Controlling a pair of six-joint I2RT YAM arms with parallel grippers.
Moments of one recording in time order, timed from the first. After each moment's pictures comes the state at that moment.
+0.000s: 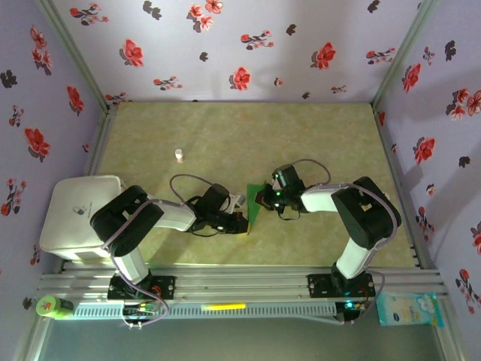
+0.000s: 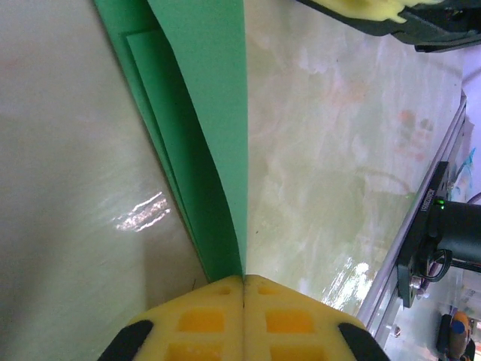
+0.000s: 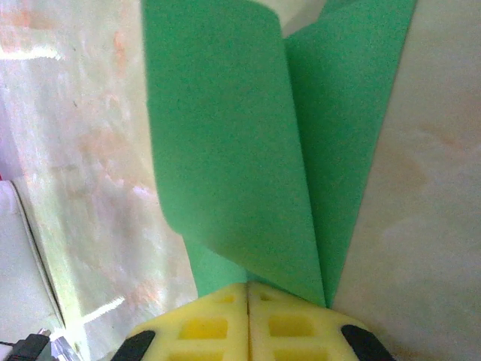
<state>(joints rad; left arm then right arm) -0.85 1.73 0.63 0.26 0.59 -0.75 0.54 1.72 0.69 0.13 -0.45 0.96</state>
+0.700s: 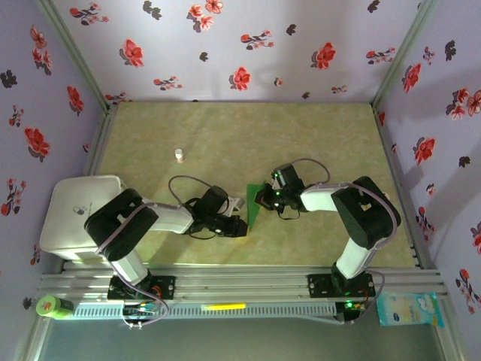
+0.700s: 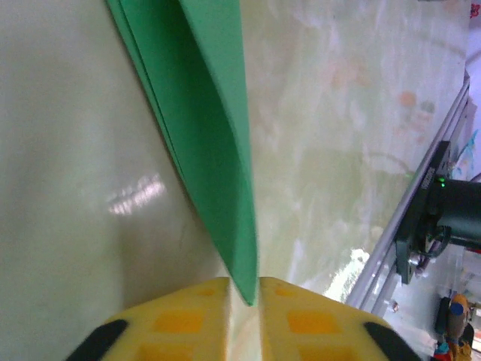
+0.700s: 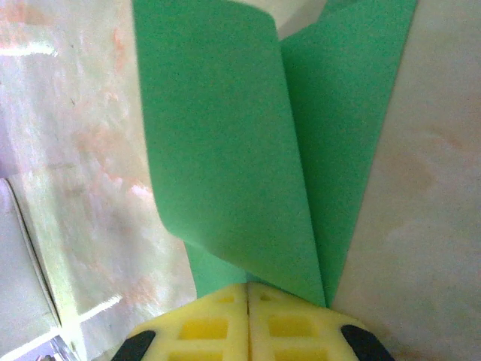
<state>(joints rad) -0.86 1.67 0.59 0.21 0.59 -0.74 0.55 1.72 0.70 0.10 -0.45 0.95</state>
